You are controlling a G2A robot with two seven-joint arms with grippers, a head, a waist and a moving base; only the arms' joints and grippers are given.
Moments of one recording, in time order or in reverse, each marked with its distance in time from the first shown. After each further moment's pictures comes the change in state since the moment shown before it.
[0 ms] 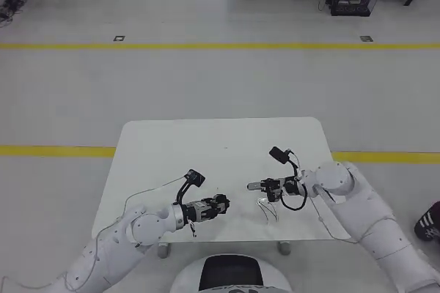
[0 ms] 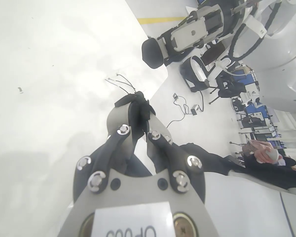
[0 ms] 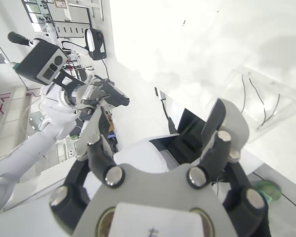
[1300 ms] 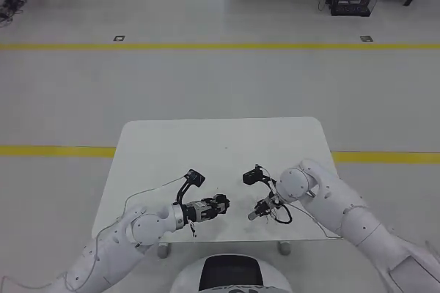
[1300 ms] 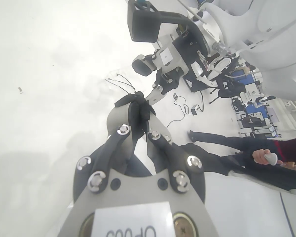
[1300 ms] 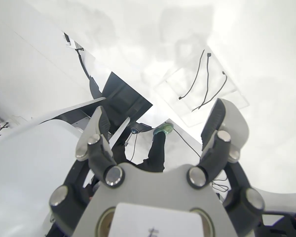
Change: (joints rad) left arm 0.000 0.000 0.000 0.000 0.000 0.000 0.000; right arm 0.213 -0.059 -0.361 0.089 -0.471 -0.149 0.205
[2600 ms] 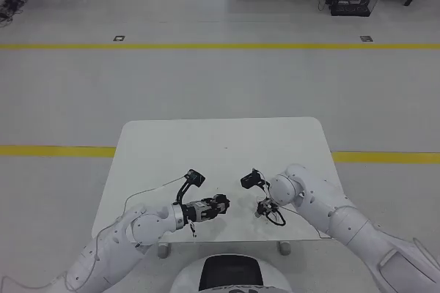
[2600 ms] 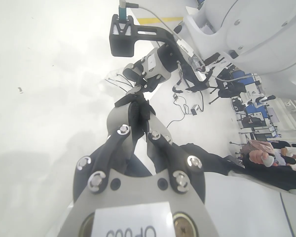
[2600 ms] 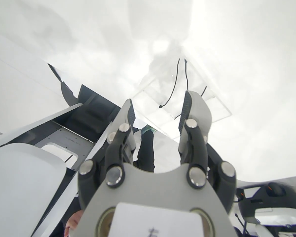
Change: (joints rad) left arm 0.000 0.000 0.000 0.000 0.000 0.000 0.000; right arm 0.032 -0.054 -0.104 0.096 -0.161 0.046 -0.050
